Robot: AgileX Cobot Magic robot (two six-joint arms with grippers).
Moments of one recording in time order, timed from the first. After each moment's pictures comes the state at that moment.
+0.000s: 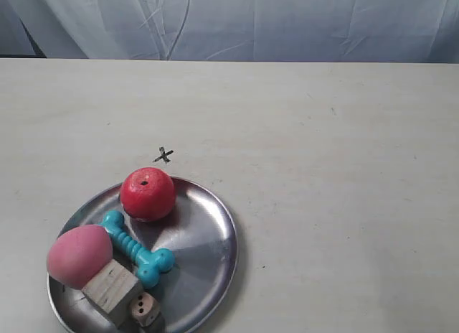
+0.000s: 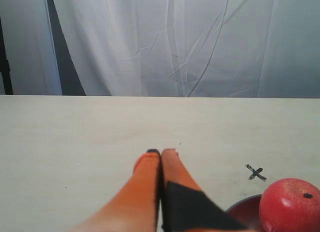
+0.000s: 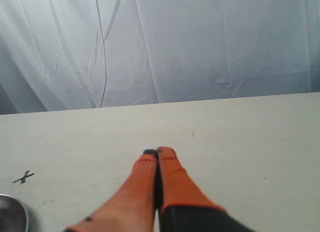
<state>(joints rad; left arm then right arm) 0.03 0.01 -0.01 -0.60 0.19 0.56 0.07 0.01 0.00 0.11 0.15 0.07</state>
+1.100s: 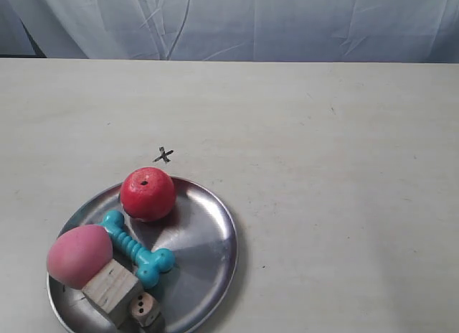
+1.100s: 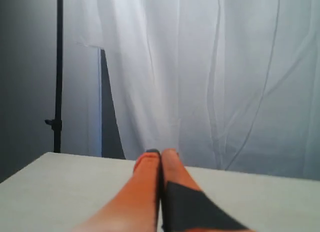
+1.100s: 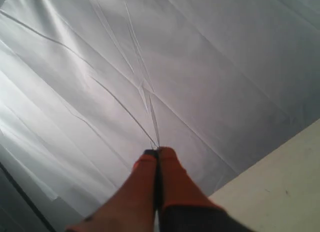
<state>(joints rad) 0.03 0.01 -0.01 -0.60 -0.11 0.53 0.07 0.01 0.00 0.53 -0.18 0.27</state>
